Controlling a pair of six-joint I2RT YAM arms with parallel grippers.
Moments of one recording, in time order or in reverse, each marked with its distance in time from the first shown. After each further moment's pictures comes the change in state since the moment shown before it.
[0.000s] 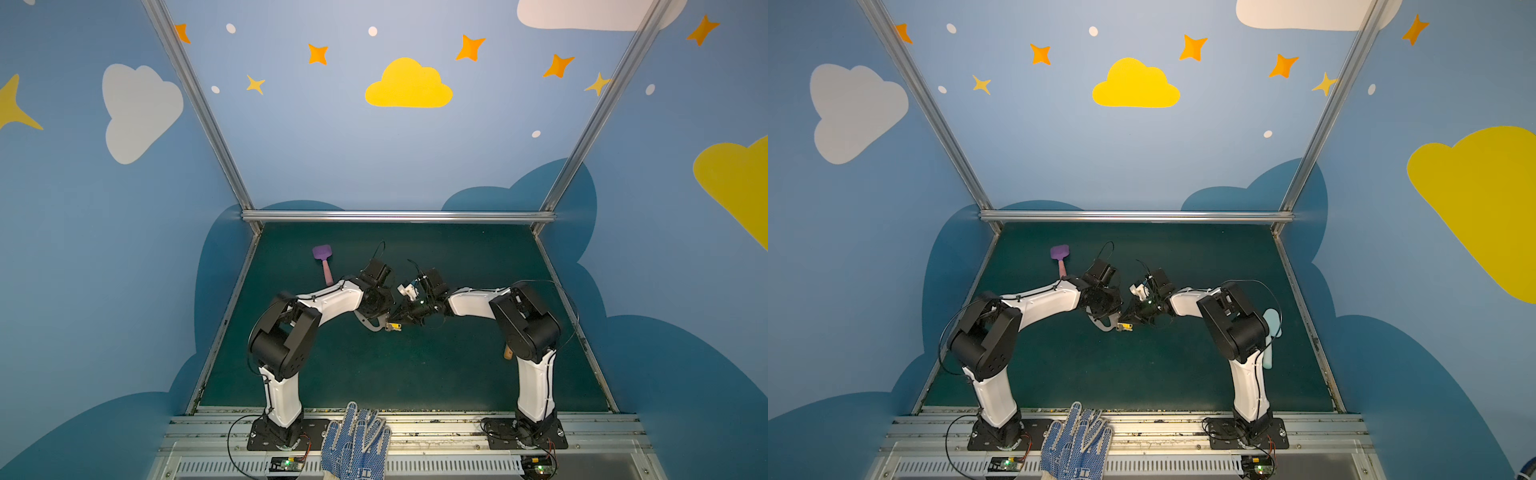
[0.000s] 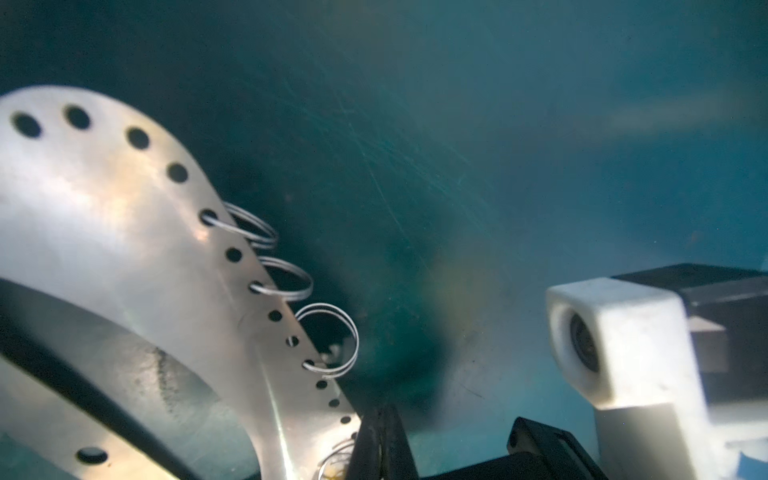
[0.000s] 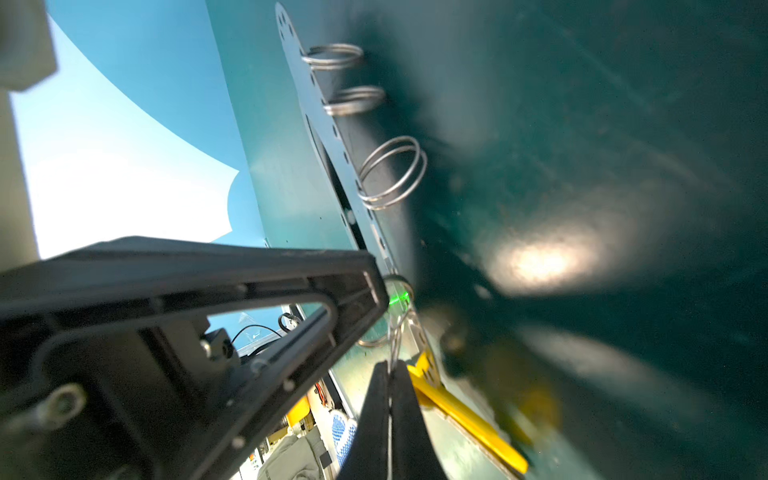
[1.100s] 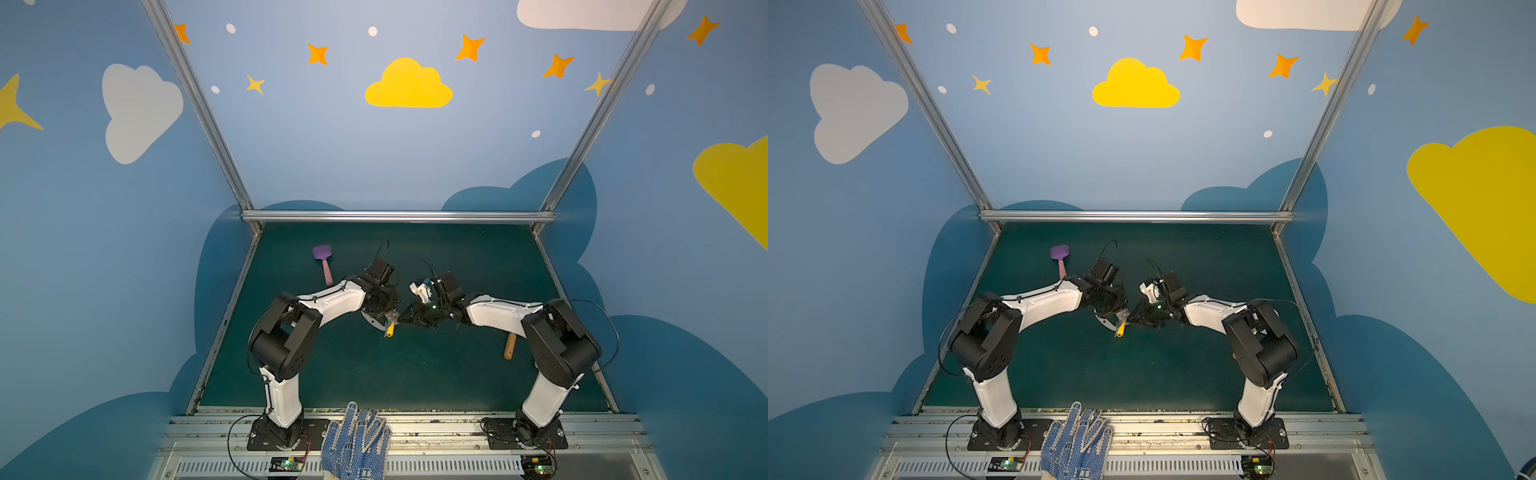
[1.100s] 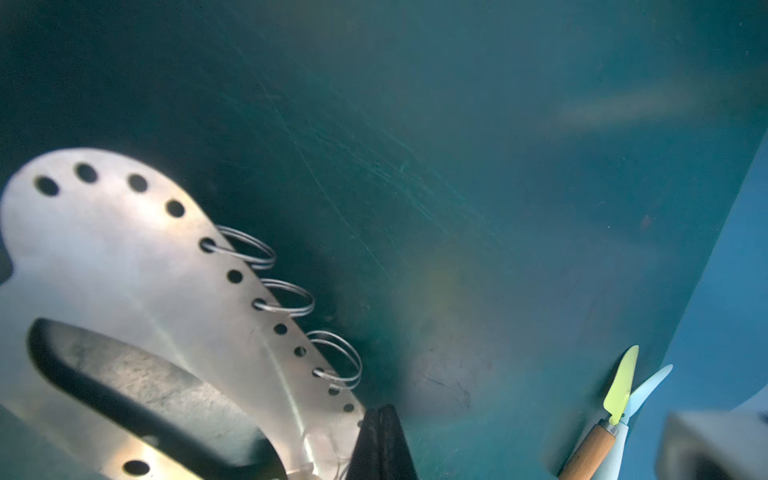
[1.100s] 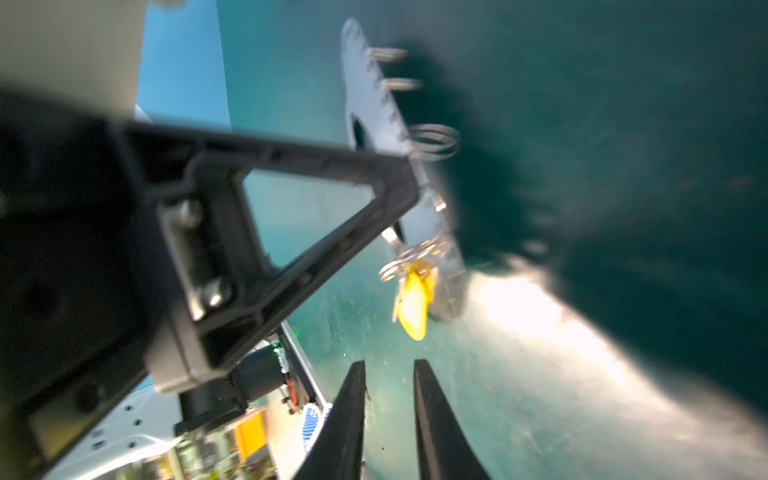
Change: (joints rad) left arm -0.016 0.000 0.014 0.029 0.022 -0.009; right arm 0.021 -0.270 -0.186 -0.014 0.181 -0.068
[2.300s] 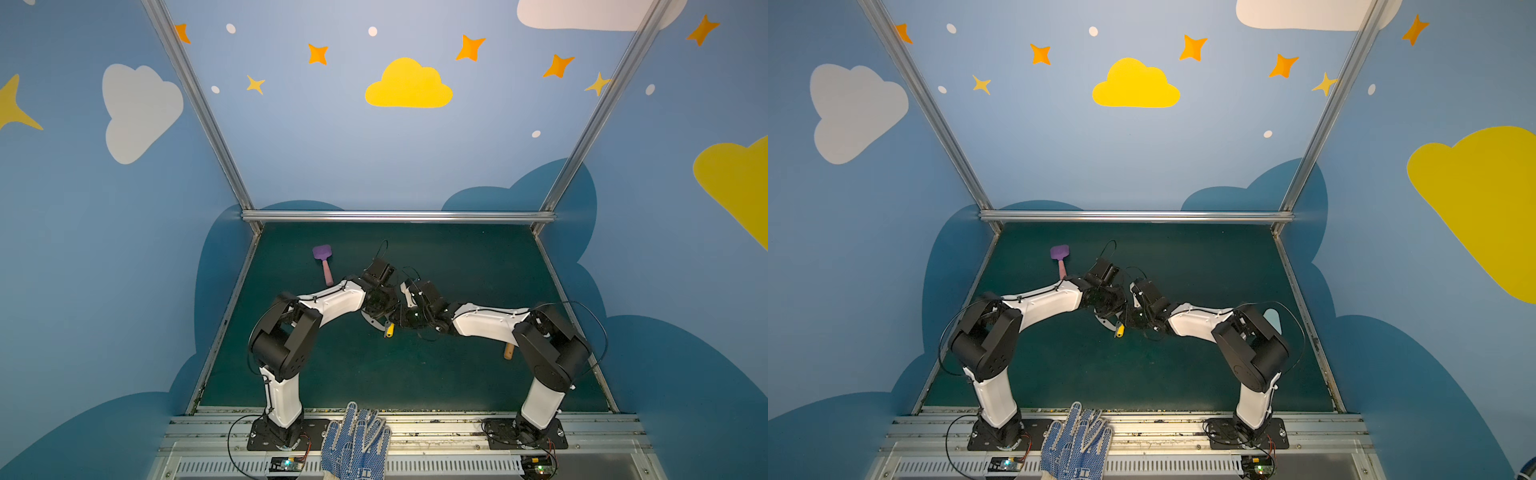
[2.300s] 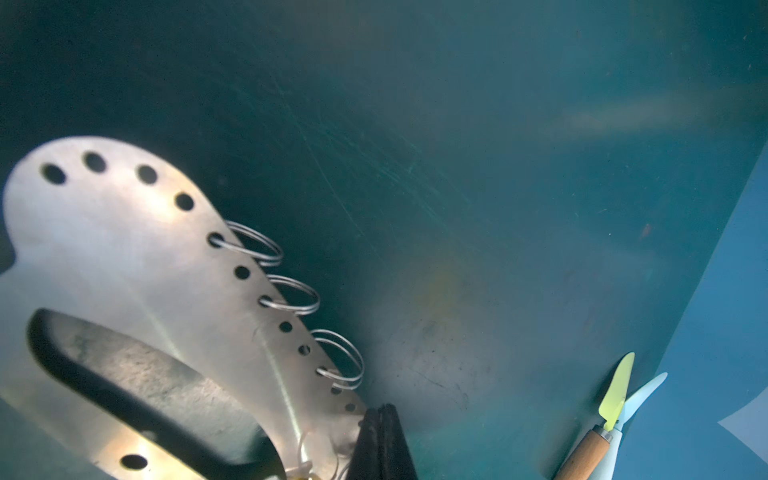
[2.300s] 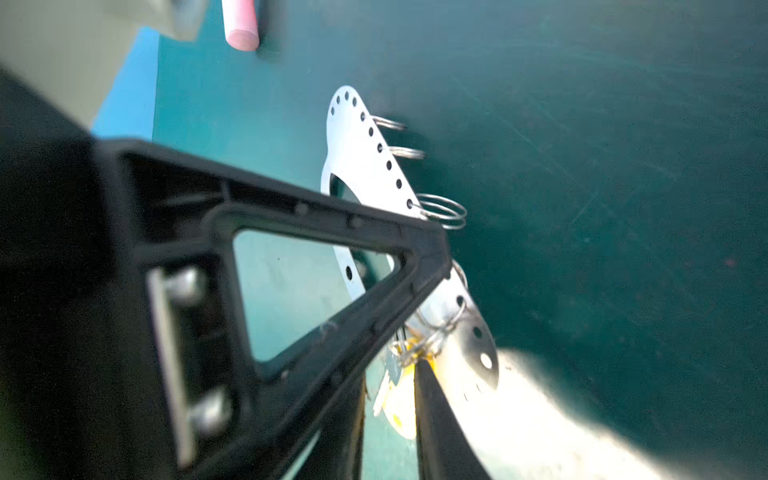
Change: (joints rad) left arm 0.000 0.001 0.000 -0.003 -0.001 -0.029; right arm 0.149 0.034 0.027 0.073 0.399 0.027
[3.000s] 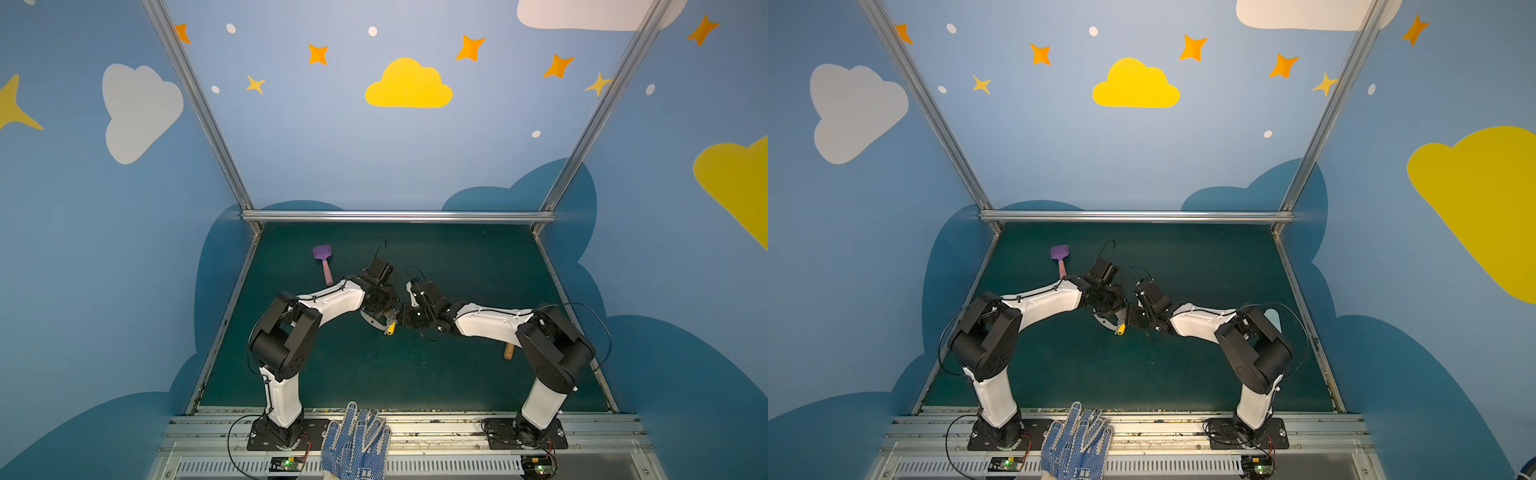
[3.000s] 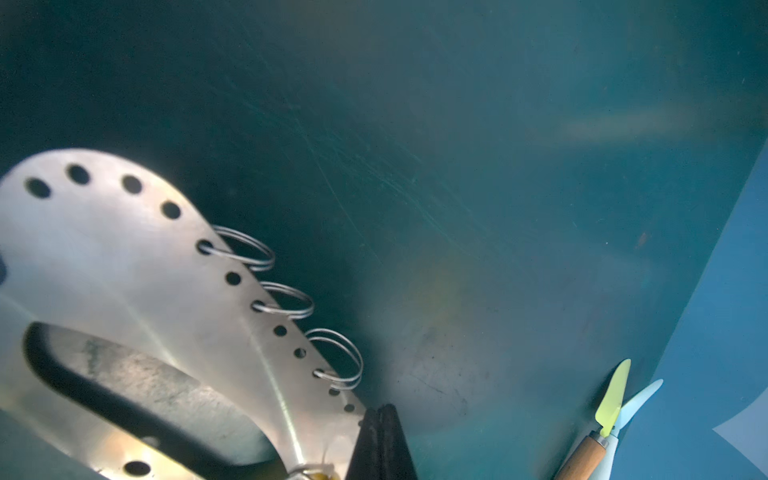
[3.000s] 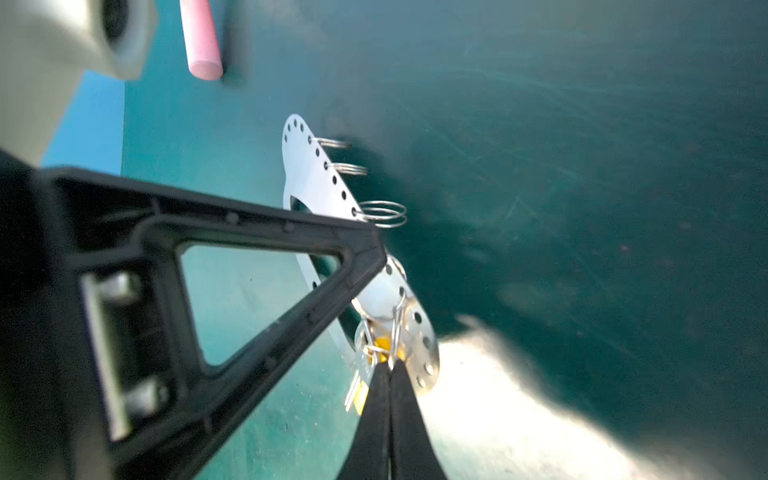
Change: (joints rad) left arm 0.004 0.000 0.000 0.005 -0.003 -0.008; right arm -0.009 -0.030 -0.016 -0.032 0.079 0.029
